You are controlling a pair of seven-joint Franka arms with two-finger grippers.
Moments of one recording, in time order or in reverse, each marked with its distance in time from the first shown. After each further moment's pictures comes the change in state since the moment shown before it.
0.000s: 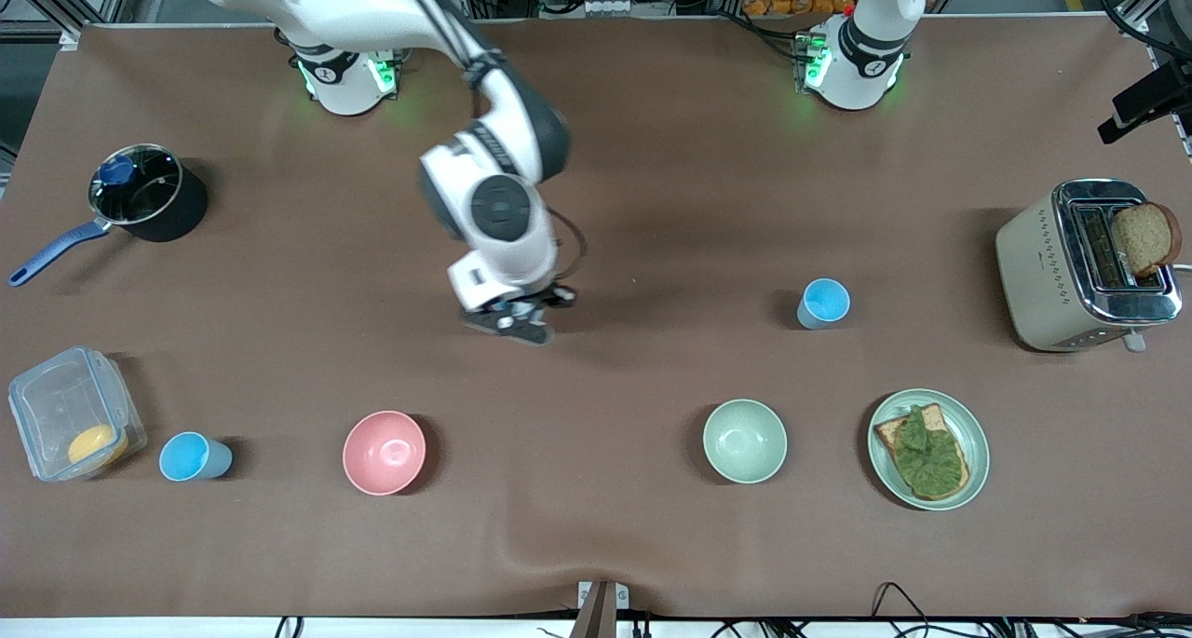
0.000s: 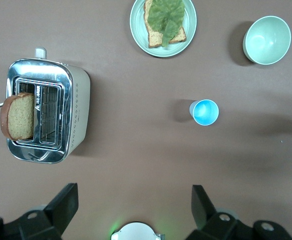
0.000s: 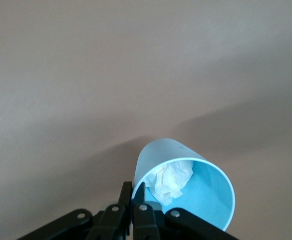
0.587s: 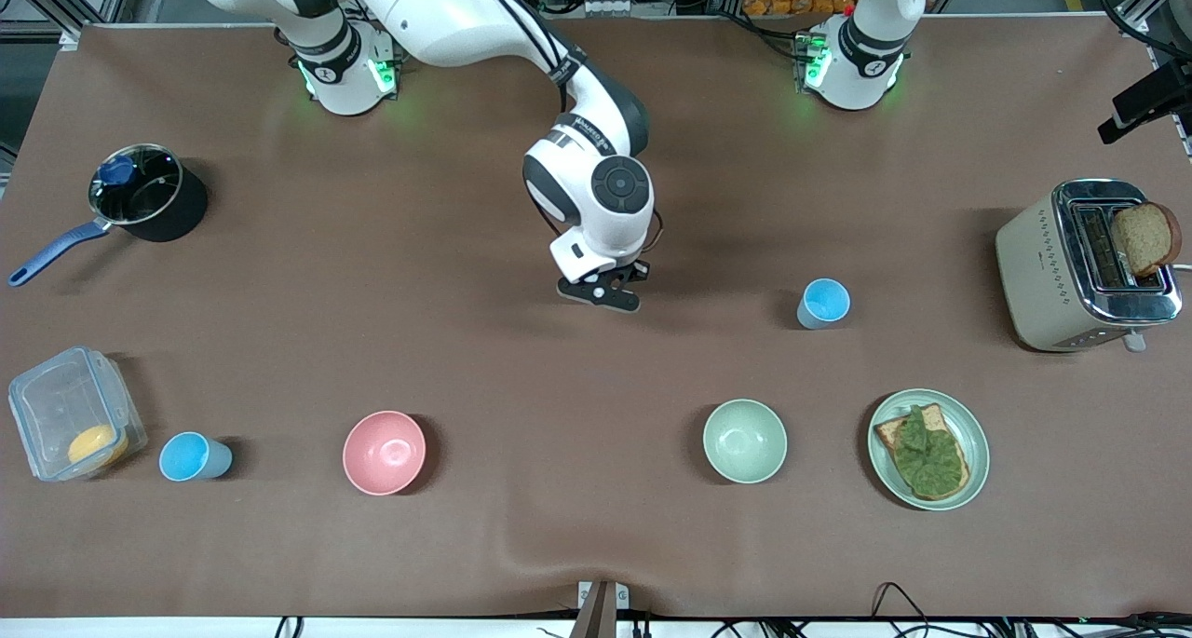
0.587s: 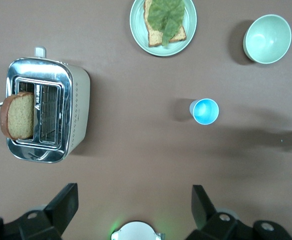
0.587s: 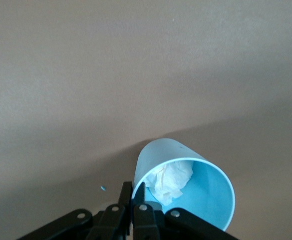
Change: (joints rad) left arm 0.000 0.000 -0.003 -0.001 0.000 -0.012 0.001; right arm 0.145 0.151 -0.007 0.128 -0.001 -0.005 0.104
